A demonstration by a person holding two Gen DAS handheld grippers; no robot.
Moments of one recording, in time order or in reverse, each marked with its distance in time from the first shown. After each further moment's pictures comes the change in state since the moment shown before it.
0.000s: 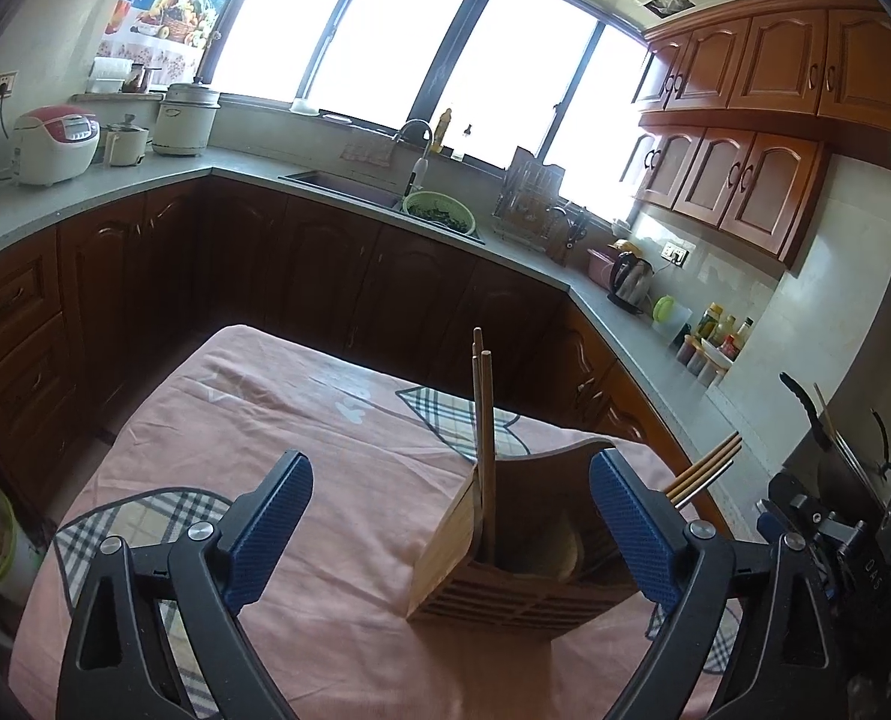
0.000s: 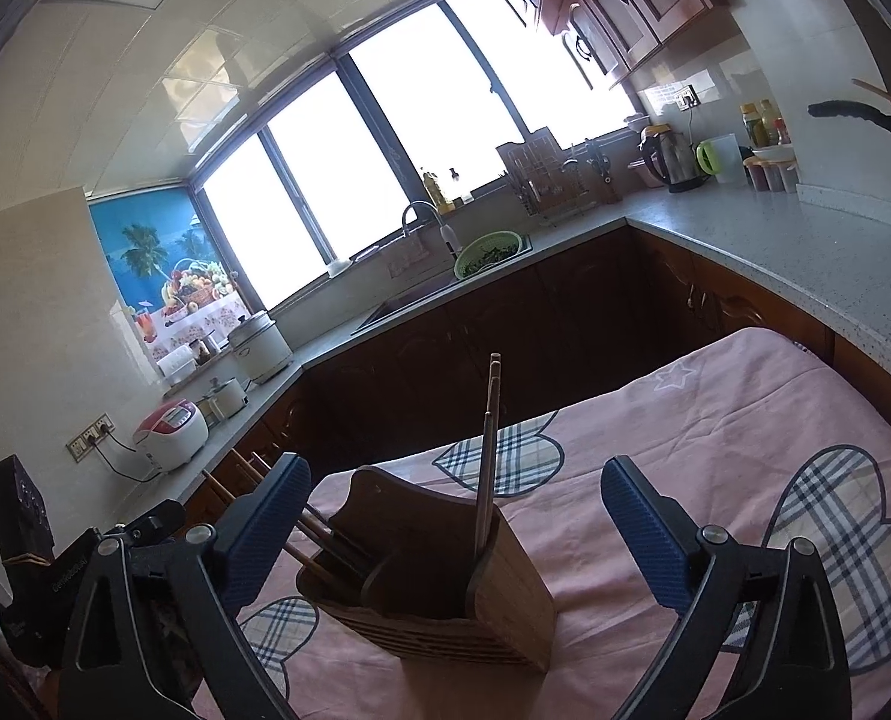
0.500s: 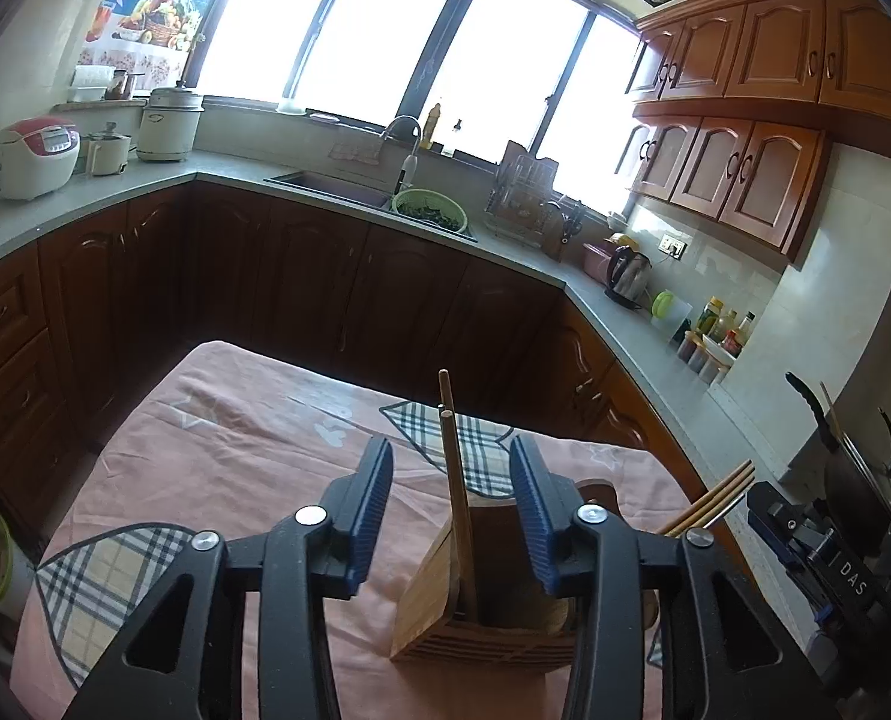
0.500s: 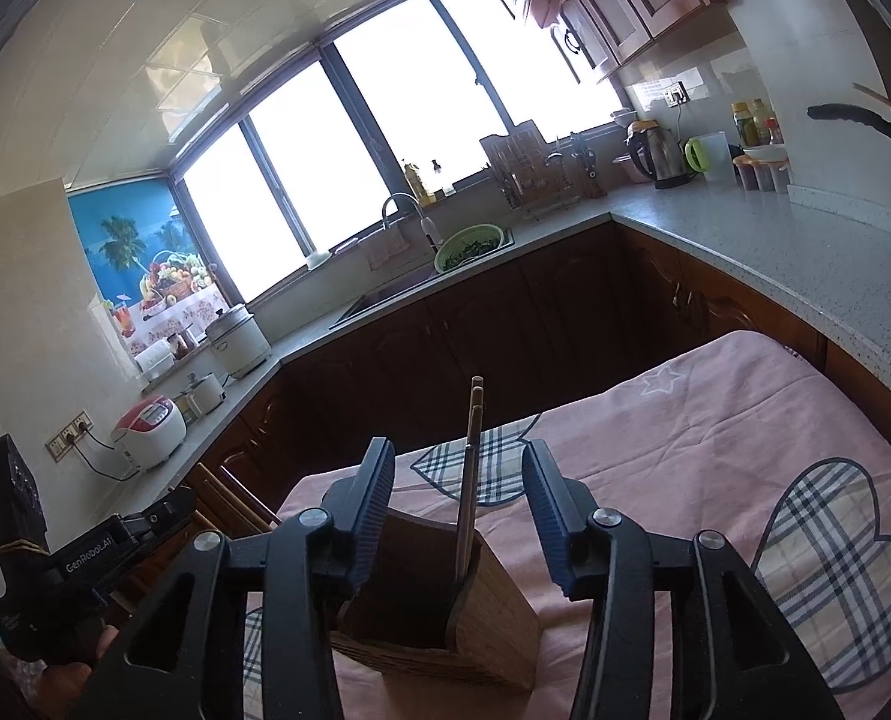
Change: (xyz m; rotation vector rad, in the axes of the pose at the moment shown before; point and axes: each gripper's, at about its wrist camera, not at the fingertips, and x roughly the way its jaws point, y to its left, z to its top) left arm 0.039 -0.016 0.023 0.022 -0.003 -0.001; right arm 0.023 -0.002 0.010 -0.005 0.016 -0.056
